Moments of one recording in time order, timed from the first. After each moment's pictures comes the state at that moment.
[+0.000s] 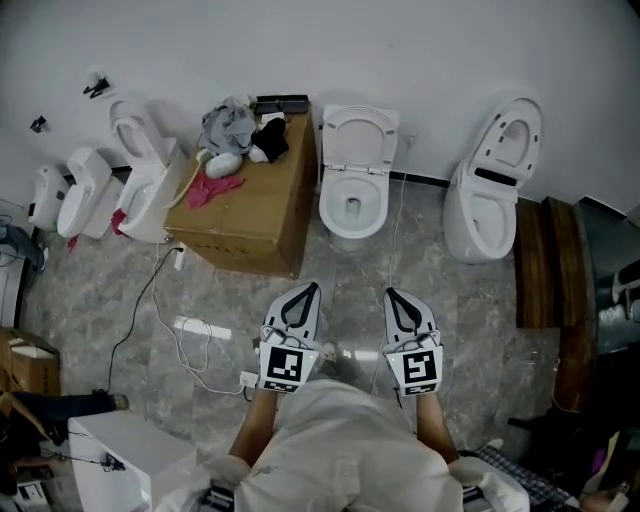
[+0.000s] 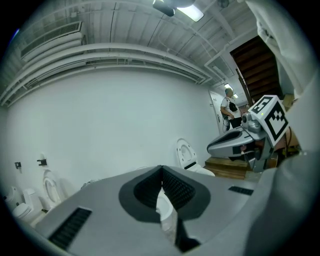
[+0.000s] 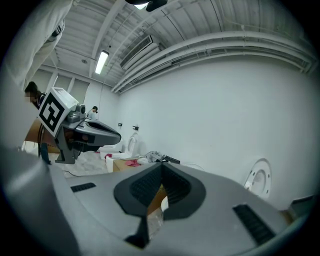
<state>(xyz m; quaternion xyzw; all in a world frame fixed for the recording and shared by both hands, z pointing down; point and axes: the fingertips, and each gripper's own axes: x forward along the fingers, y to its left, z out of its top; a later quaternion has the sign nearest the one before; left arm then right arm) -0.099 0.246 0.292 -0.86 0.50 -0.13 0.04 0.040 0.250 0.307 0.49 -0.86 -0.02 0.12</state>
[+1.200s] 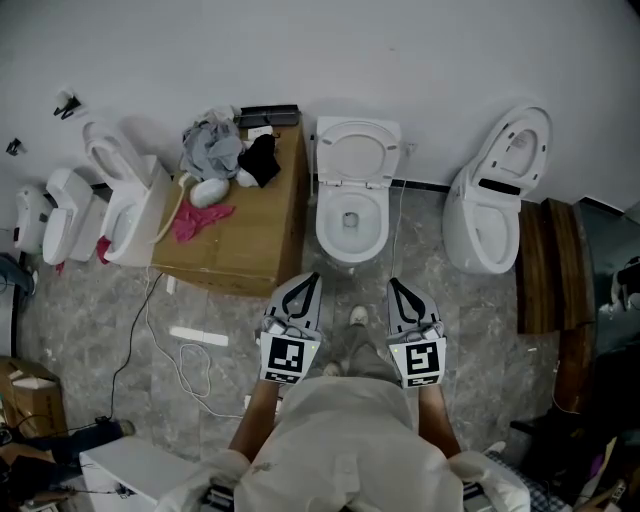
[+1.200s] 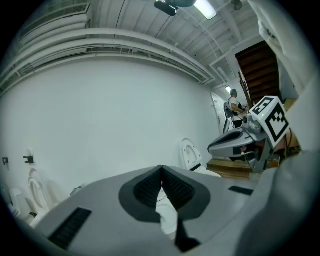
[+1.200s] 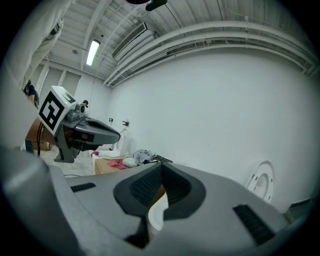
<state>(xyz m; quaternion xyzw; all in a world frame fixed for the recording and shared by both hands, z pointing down) -0.126 0.067 0.309 -0.87 0.47 -0.12 0.02 0.014 0.080 0.320 0.52 -0.84 -0.02 0.13</state>
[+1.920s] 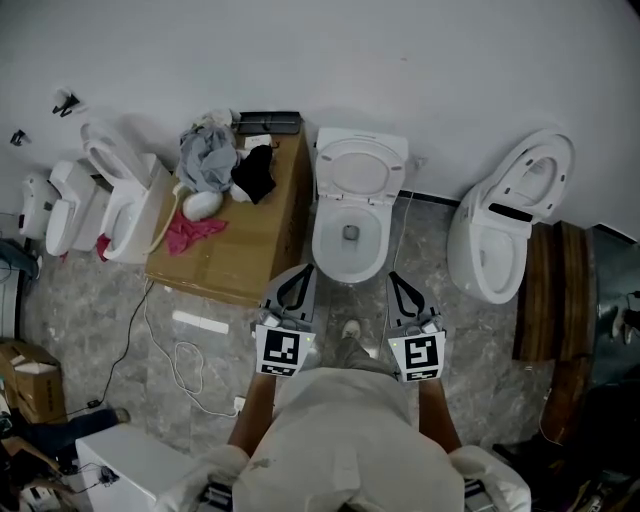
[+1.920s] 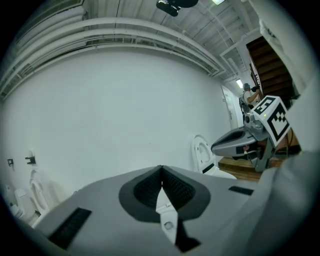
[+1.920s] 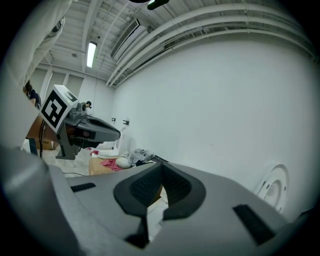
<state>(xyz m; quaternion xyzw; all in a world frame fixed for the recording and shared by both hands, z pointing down) -0.088 -0.070 0.307 -0.85 0.52 -0.14 0.01 0.061 -0.065 0.323 0.48 -0.86 -0.01 0.14</state>
